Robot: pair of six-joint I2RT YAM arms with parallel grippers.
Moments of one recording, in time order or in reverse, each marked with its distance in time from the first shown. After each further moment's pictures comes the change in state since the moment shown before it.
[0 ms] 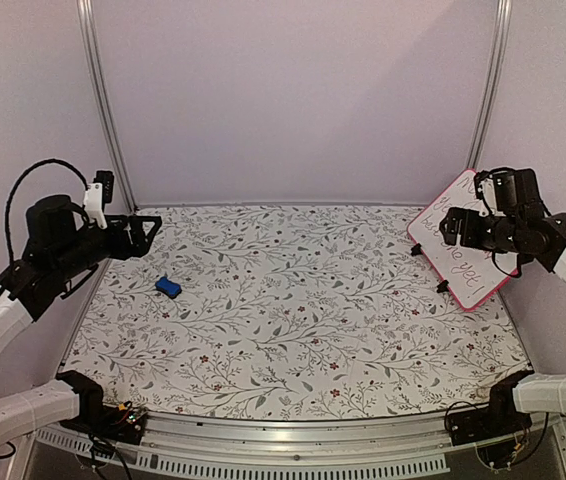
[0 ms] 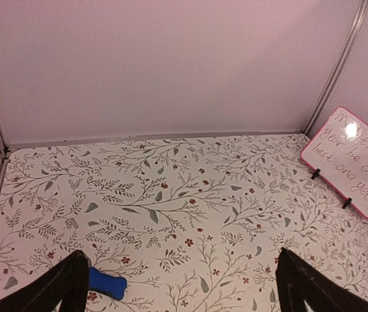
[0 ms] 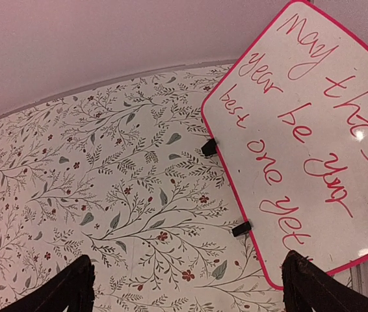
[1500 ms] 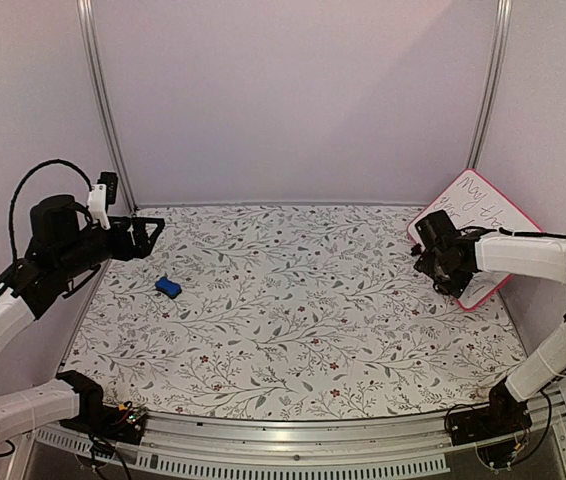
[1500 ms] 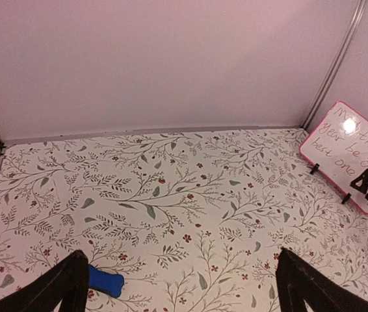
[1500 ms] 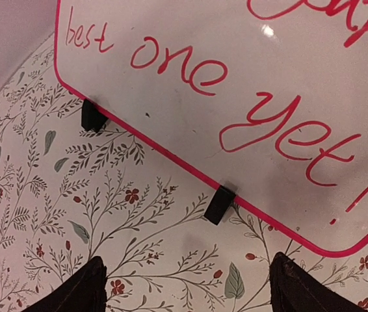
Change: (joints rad) left arm -0.001 0.022 -0.002 0.000 0.023 0.000; right arm 0.109 0.465 -0.134 0.184 0.370 0.723
